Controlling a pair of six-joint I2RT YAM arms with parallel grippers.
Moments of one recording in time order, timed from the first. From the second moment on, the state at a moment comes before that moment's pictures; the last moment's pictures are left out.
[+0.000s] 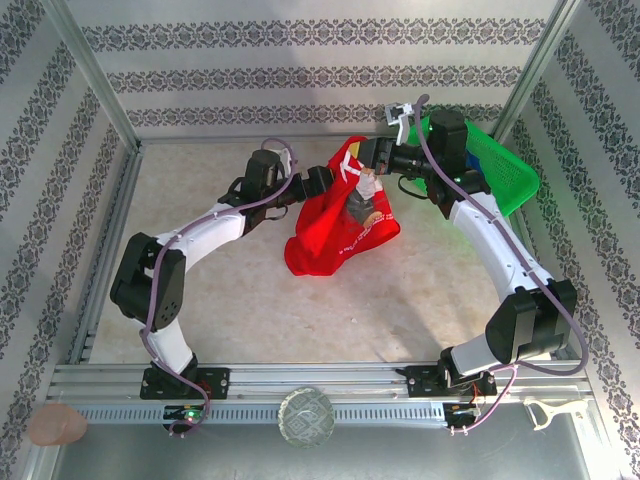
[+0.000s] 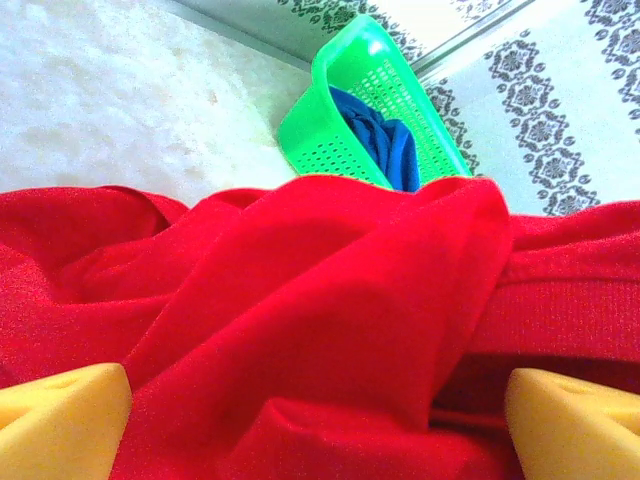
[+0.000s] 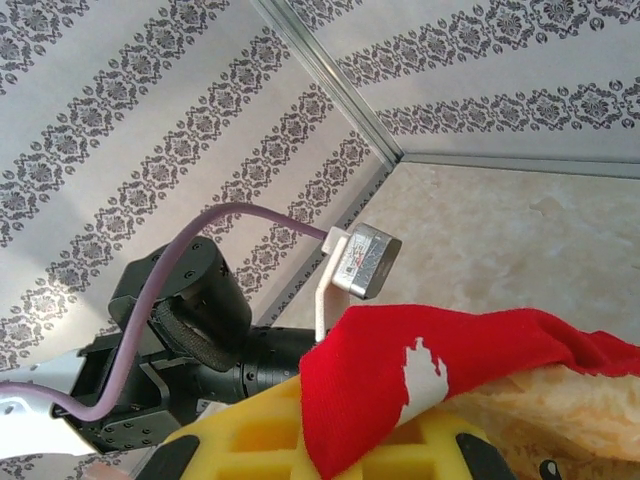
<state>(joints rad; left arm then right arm) -0.44 1.76 1.25 0.11 0.39 -0.77 0.23 1.47 1.37 -0.14 -0.85 0.52</state>
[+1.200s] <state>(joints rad) -0.27 1.59 1.37 0.14 0.69 -0.82 0.38 1.31 1.09 -0.18 -0.34 0.48</state>
